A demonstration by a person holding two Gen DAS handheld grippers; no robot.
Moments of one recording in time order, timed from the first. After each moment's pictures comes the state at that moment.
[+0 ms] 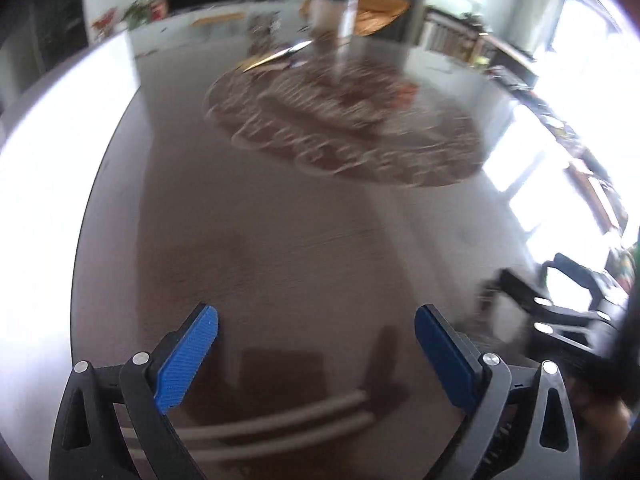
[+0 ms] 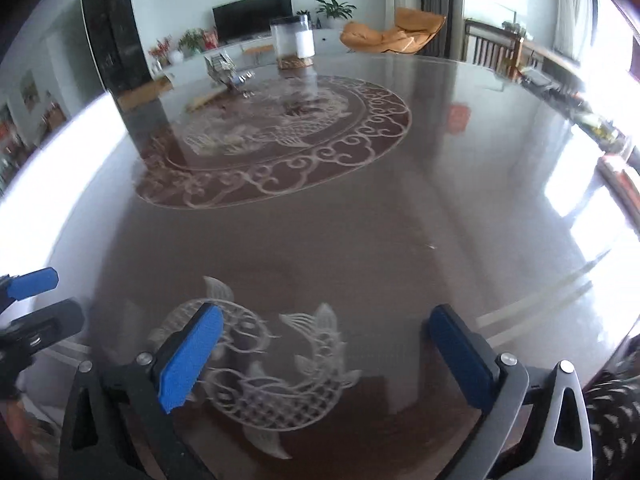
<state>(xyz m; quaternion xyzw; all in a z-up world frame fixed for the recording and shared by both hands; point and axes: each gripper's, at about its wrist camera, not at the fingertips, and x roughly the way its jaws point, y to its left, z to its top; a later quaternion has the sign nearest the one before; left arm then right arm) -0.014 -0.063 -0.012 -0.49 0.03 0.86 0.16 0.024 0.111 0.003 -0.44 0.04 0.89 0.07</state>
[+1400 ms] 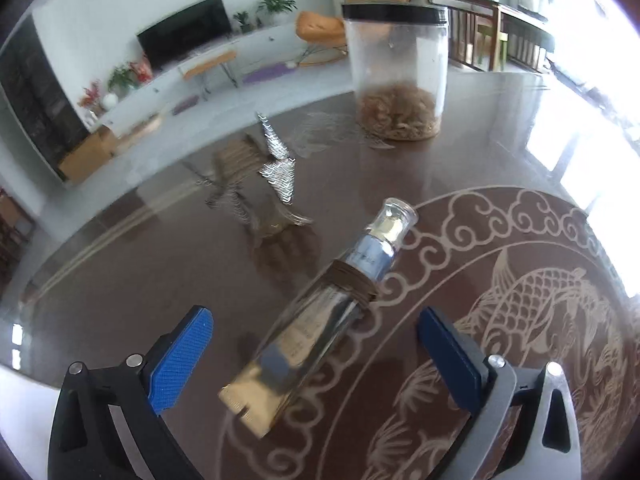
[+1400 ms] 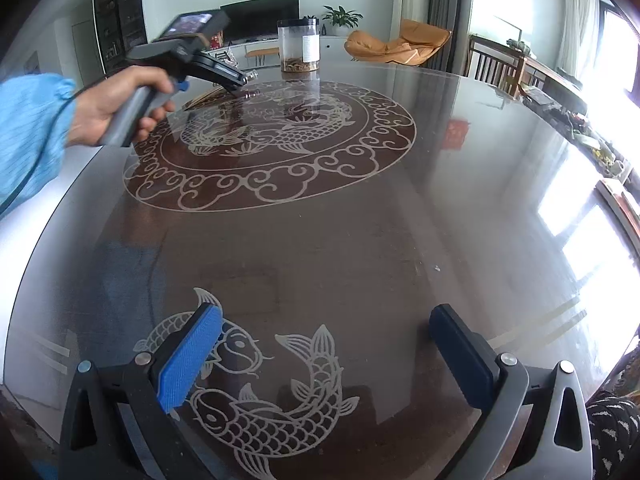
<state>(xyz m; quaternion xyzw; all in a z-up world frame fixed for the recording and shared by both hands) -0.359 0.031 -0.006 -0.45 0.16 0.87 0.14 0.011 0.116 -0.016 -0.43 0.02 0.90 0.06</state>
